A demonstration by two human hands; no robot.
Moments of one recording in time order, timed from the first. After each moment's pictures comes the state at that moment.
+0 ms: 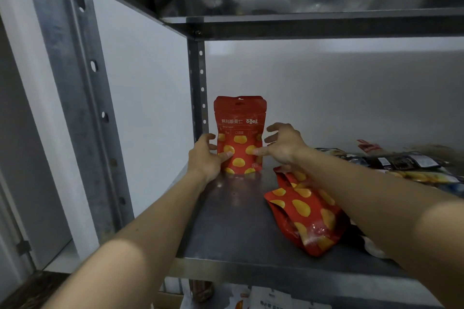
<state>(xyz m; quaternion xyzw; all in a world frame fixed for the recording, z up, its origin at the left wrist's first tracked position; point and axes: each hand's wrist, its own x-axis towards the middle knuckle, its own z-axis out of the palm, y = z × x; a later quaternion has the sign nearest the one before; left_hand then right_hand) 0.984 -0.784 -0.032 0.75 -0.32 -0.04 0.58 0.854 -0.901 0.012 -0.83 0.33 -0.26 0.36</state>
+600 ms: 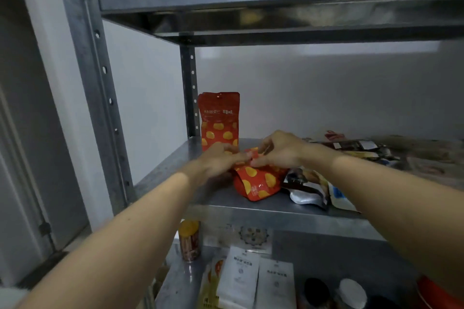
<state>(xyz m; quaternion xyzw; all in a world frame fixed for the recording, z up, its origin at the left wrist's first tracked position) 0.856 -0.751 -0.018 0.79 -0.40 -0.18 0.43 0.725 -0.876 0.018 -0.94 0.25 -0.10 0.21</state>
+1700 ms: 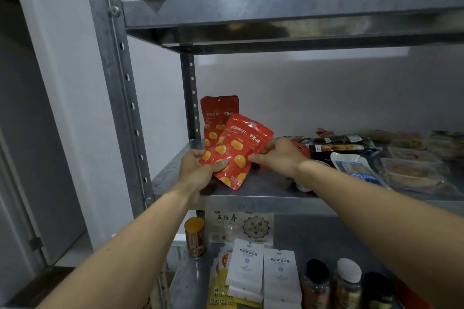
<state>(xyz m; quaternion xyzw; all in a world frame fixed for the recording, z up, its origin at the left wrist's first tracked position) 0.849 -0.691 -0.046 0.65 -0.26 -0.15 0.70 0.706 -0.824 -0.012 -0.82 0.25 -0.26 0.44</state>
